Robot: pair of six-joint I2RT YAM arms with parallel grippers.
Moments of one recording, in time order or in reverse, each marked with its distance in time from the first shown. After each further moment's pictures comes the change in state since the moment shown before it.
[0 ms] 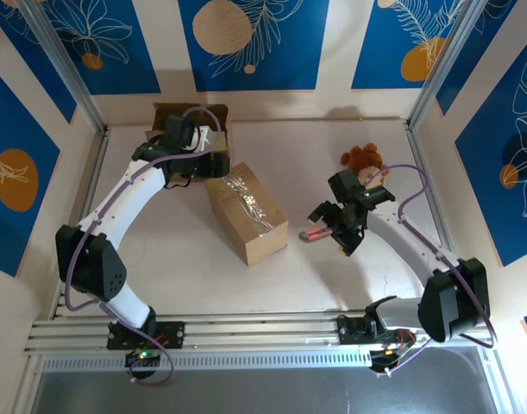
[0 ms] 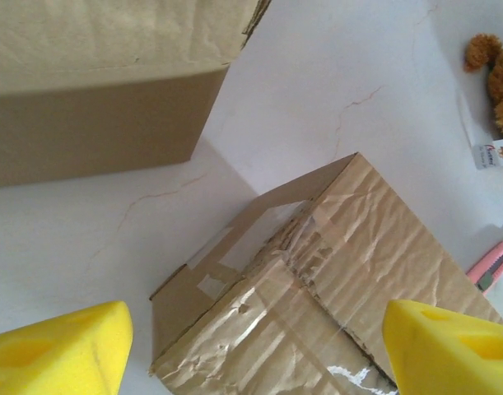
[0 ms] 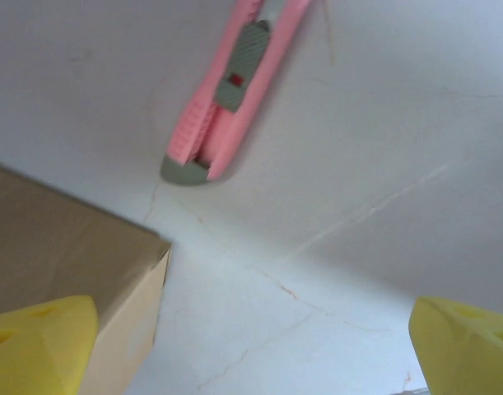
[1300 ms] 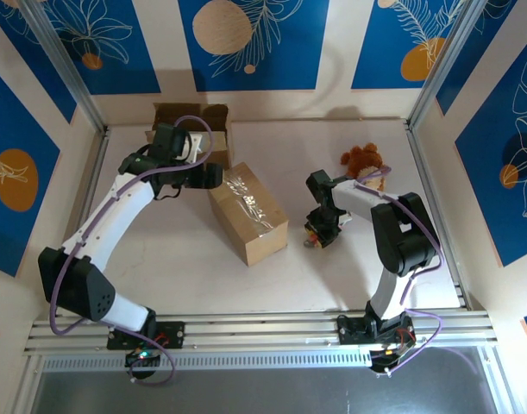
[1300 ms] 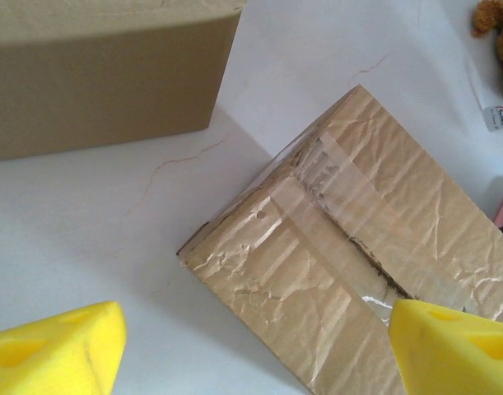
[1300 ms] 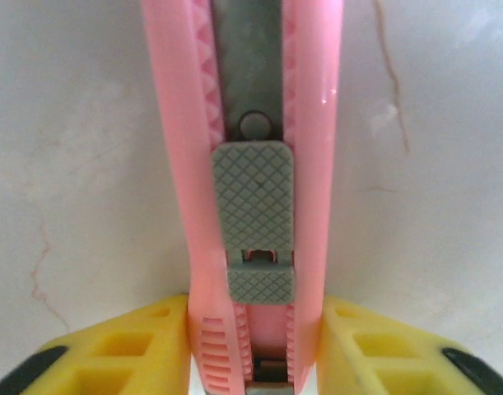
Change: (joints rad) left arm 0.000 -0.150 -0.098 -0.061 -0.038 0.063; right arm 0.014 0.472 0.109 0.104 0.017 0.161
